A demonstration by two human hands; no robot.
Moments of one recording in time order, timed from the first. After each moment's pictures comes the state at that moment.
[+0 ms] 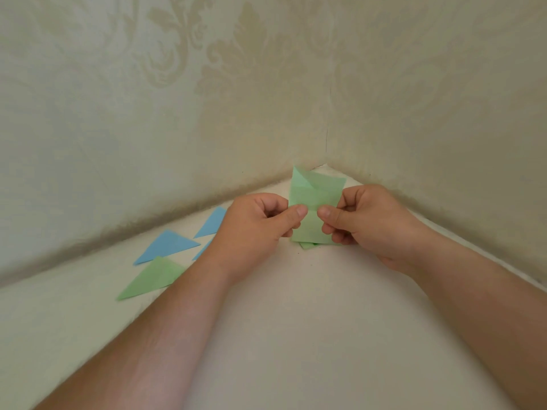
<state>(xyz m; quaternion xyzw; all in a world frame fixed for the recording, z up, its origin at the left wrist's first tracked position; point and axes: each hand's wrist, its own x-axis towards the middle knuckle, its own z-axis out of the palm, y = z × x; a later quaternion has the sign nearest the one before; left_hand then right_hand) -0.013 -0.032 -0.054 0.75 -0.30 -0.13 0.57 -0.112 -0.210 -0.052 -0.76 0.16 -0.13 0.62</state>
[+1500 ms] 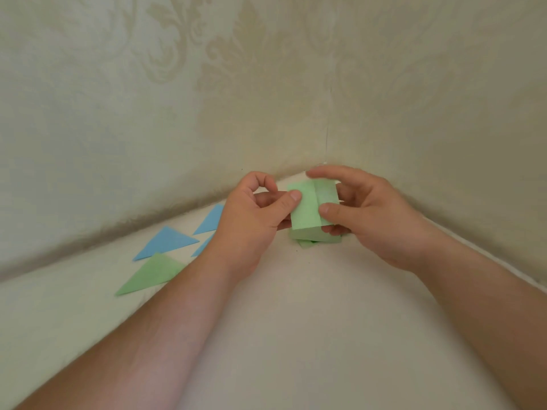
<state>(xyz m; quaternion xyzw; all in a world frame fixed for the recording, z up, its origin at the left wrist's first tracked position) -0.023 -0.045 -0.049 0.60 -0.24 -0.17 0.74 -0.123 -0.206 -0.042 -0.75 0.01 -0.16 0.64</state>
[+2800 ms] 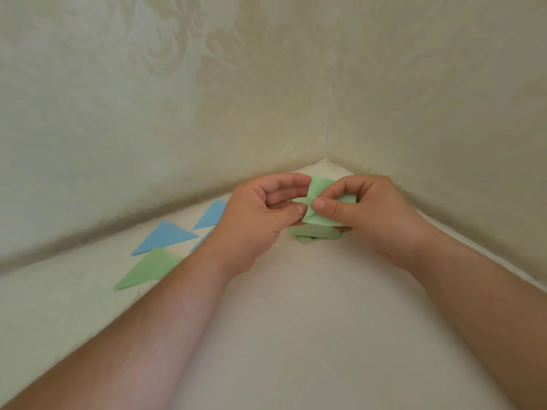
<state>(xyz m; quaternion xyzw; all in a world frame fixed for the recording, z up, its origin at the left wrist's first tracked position) -0.020 -0.040 -0.052 0.63 -0.33 -0.18 0.68 -0.119 -0.206 -0.045 -0.74 0.08 -0.18 0.64</state>
